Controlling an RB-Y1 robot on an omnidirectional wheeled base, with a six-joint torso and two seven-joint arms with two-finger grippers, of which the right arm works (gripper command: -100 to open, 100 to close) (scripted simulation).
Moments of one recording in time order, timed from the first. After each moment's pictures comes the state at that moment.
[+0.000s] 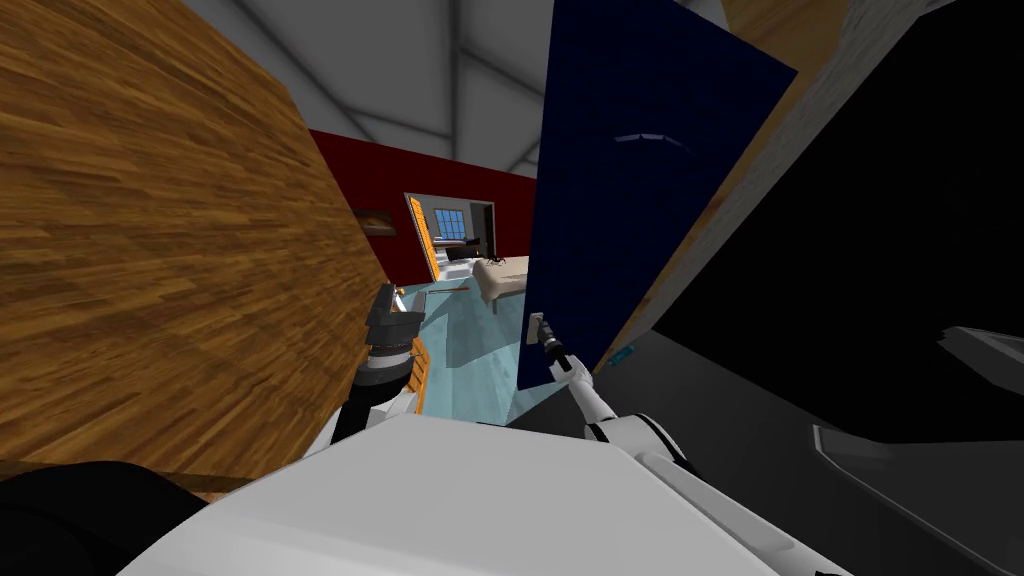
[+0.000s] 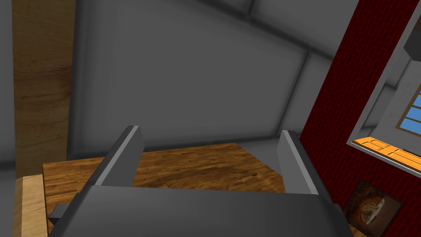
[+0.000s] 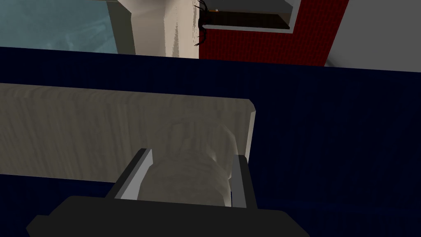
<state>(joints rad) -0.48 -0.12 0.10 -0.64 0.29 -0.54 -0.45</state>
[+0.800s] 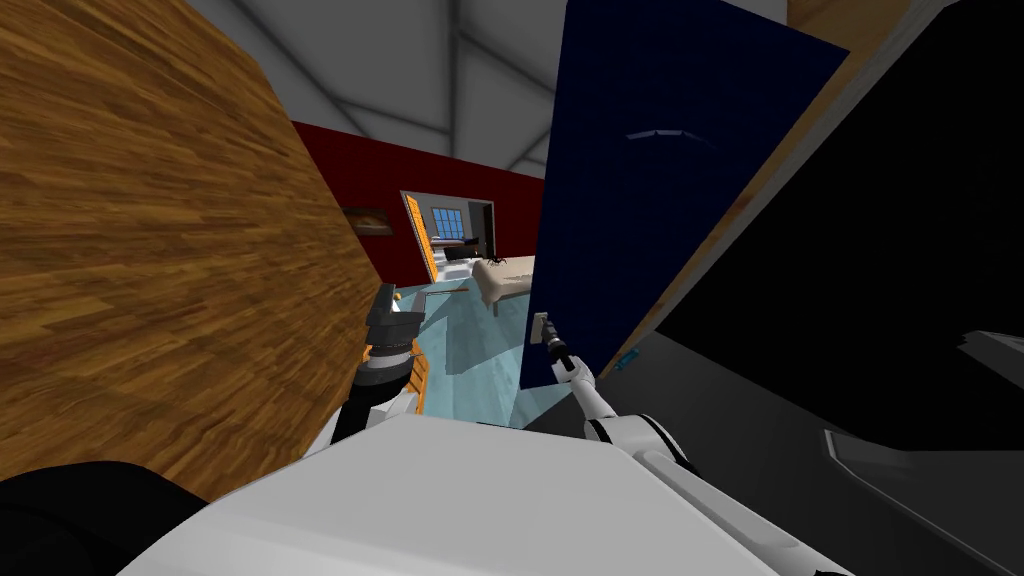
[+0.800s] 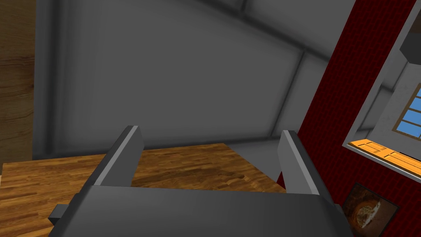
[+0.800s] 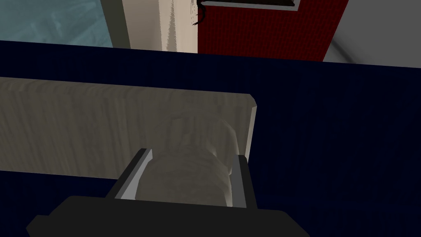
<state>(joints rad) -0.49 -0.11 0.03 -0.62 0.26 -0.55 -0.38</state>
